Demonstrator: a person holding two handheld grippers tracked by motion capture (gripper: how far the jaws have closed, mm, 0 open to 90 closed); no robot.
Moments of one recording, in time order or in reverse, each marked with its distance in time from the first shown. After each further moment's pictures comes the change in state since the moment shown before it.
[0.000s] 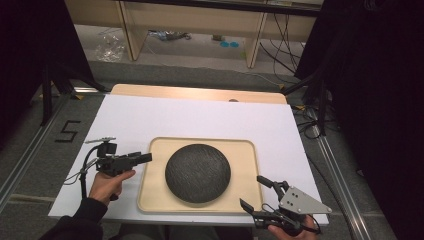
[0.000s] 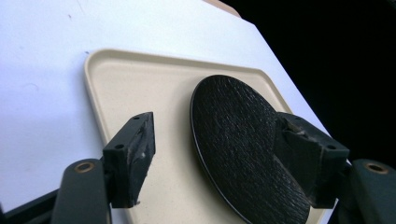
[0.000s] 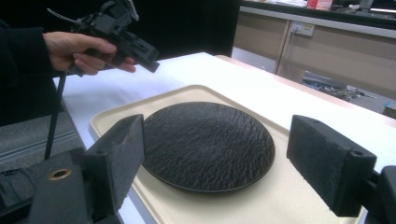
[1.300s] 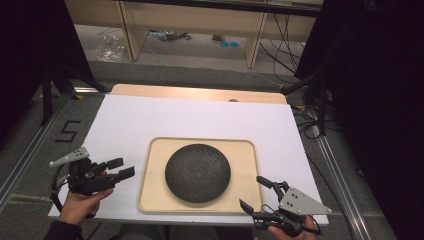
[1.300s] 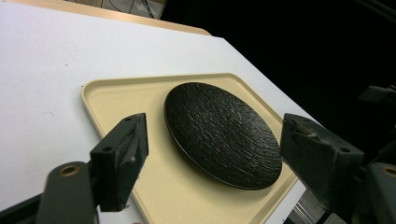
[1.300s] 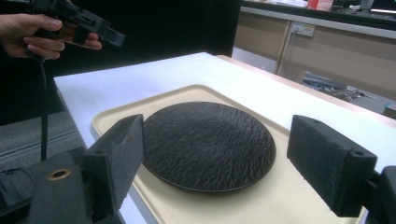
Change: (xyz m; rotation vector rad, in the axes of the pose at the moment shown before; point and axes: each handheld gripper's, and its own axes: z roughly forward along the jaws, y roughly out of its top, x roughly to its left) left arm -0.031 -0.021 -0.067 -0.096 -0.044 0.207; right arm 0.001 0.000 0.000 -0.004 0.018 -0.003
